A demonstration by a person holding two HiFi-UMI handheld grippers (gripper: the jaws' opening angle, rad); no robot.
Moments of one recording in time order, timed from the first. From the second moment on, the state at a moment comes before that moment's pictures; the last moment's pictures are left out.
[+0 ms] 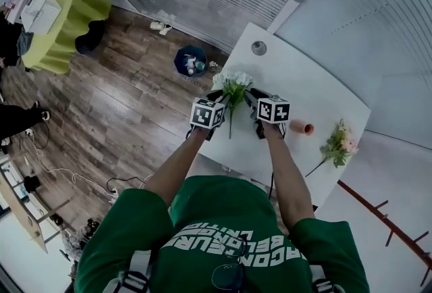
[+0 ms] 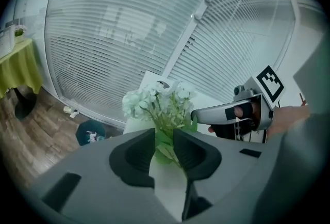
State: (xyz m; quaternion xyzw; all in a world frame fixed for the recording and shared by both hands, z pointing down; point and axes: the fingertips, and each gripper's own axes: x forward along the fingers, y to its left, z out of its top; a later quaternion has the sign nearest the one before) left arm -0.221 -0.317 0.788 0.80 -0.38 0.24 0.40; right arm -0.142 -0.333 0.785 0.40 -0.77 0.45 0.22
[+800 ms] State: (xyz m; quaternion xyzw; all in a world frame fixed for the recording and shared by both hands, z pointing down) left arm -0.208 -0.329 0.828 0.80 -0.29 0.27 0.45; right arm -0.167 -0.348 0.830 0.37 -0.74 0.53 0.21
